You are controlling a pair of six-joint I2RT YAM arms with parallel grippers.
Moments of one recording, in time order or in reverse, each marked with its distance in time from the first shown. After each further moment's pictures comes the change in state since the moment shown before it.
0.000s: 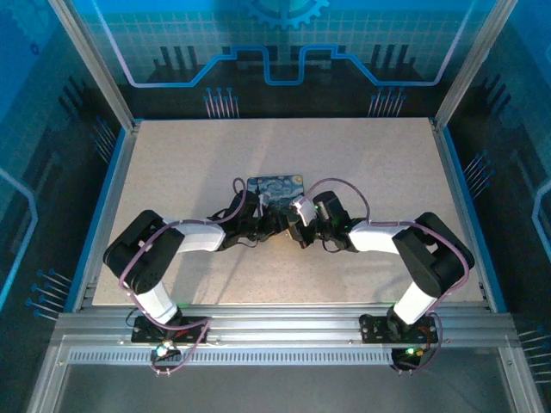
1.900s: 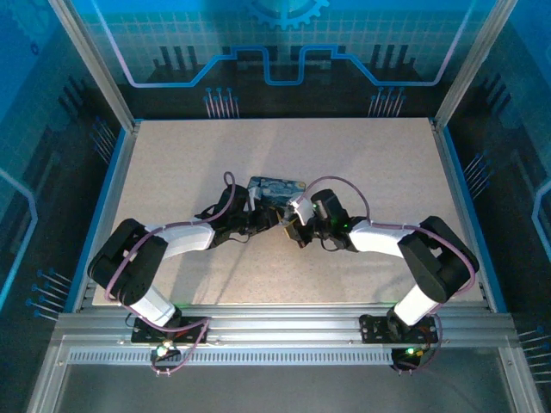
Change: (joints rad) left arm 0.060 -0.111 -0.010 -0.066 0.017 0.100; right arm 0.023 -0.042 0.026 -0.038 -0.001 -0.019
